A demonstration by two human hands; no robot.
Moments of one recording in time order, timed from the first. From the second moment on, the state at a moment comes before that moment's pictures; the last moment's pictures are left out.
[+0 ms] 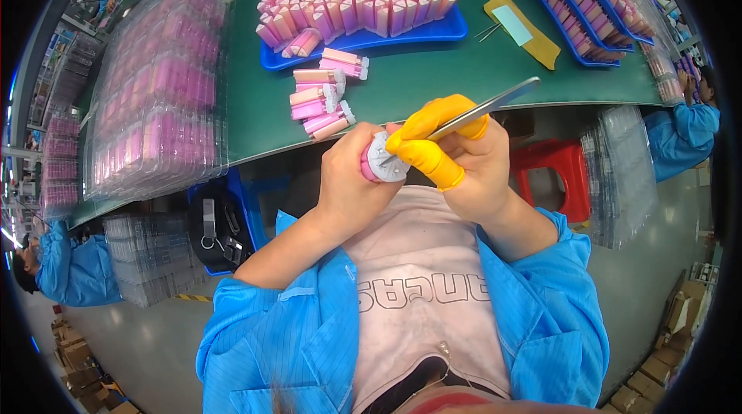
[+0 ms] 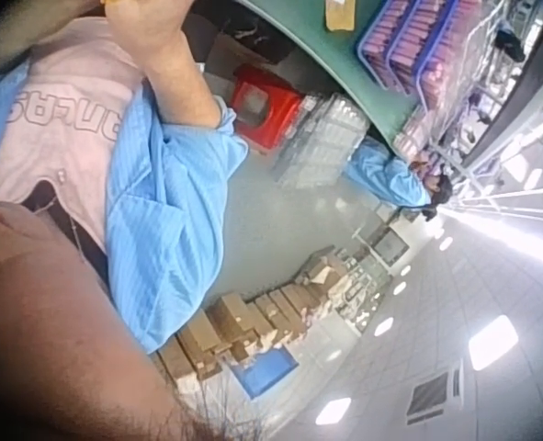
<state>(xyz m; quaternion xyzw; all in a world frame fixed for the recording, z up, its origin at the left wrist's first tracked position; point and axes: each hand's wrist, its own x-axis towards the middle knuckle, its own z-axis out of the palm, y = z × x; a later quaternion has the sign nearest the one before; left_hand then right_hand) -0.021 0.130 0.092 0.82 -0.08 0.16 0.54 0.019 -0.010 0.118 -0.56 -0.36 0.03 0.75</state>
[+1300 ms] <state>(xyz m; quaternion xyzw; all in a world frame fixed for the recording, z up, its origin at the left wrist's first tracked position) -0.021 0.127 0.087 0.83 -0.08 0.16 0.53 0.017 -0.013 0.116 -0.55 -0.30 0.07 0.78</state>
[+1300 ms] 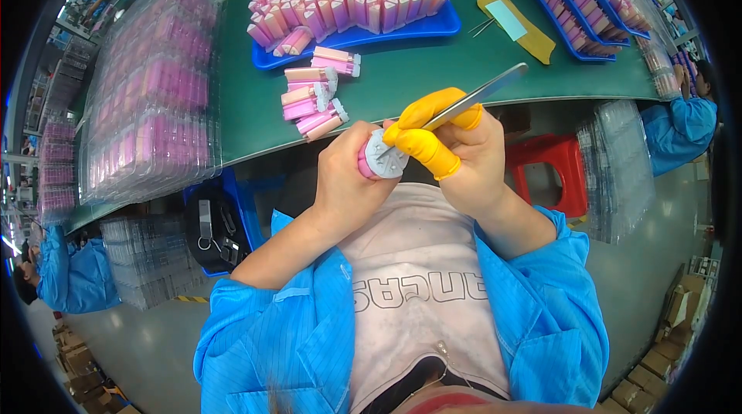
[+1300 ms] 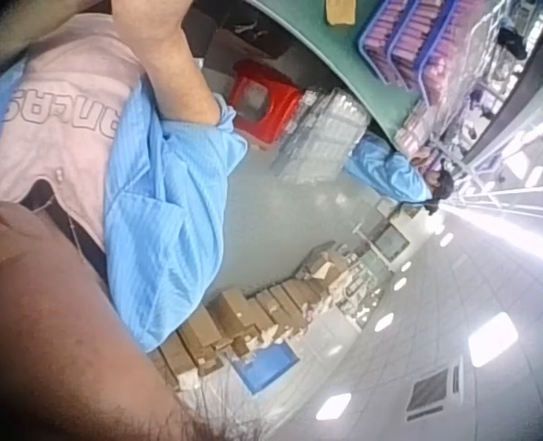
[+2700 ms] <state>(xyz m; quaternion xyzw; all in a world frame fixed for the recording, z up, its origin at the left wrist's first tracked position) -0.016 0.130 0.088 0.82 -0.11 0.06 0.56 0.024 -0.017 0.116 -0.55 -0.29 0.06 0.78</state>
